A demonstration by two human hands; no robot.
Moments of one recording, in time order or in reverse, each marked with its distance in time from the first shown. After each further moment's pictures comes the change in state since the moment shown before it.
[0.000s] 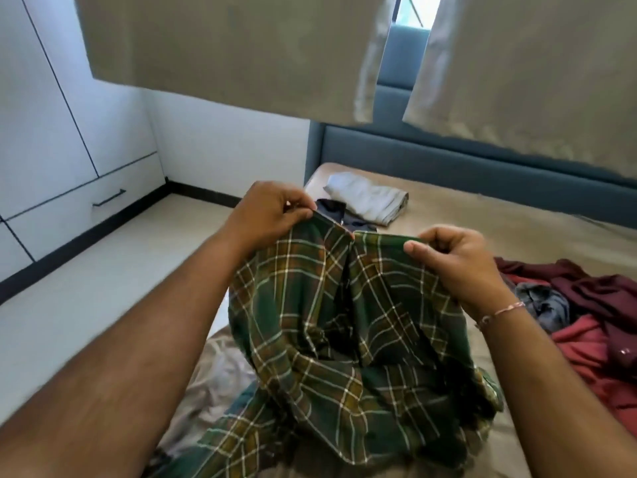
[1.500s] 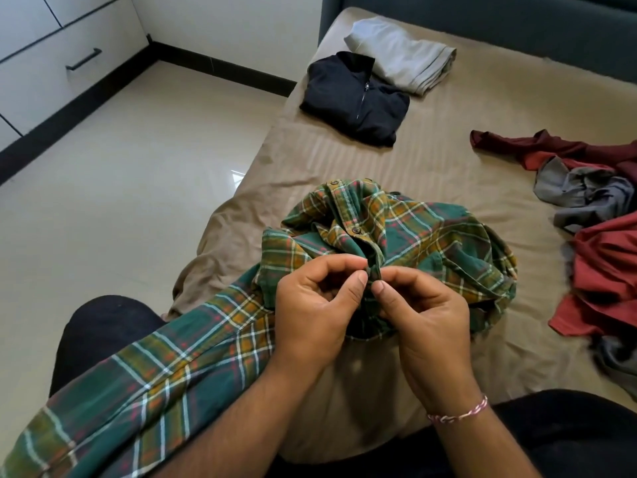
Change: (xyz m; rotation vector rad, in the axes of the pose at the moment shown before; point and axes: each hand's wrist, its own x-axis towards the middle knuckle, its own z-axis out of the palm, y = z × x) left_hand -0.238 0.107 0.147 -0.957 0.339 -0.595; right_hand -0.201 0.061 0.125 0.480 0.174 0.280
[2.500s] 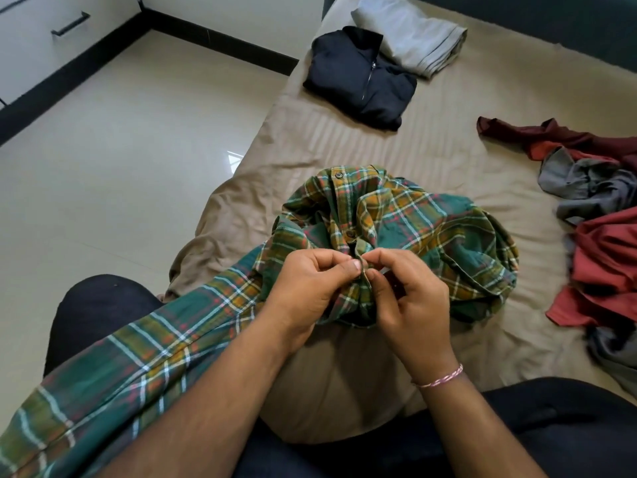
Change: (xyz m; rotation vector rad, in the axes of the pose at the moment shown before) left_hand 0.022 -0.024 -0.016 -0.141 -0.180 -0.529; right_hand 0.015 0.022 -0.001 -0.632 -0.167 -0.477
